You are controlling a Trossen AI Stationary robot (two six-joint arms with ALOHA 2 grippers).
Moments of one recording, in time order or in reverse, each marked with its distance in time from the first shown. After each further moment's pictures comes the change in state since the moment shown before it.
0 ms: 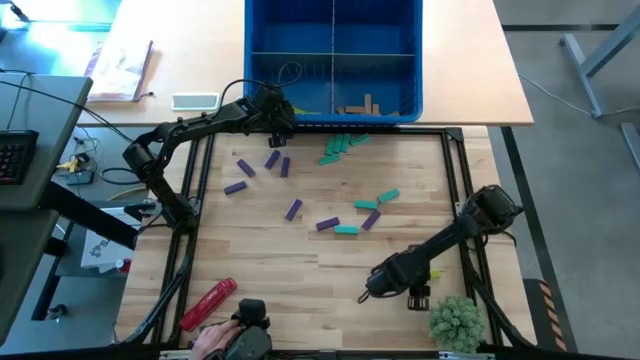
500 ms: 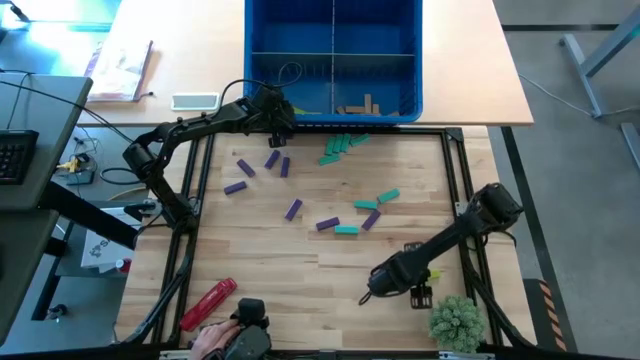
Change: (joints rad) left arm 0.003 0.000 0.000 0.000 0.002 0.001; right arm 0.008 -0.039 -0.005 0.008 0.065 -0.099
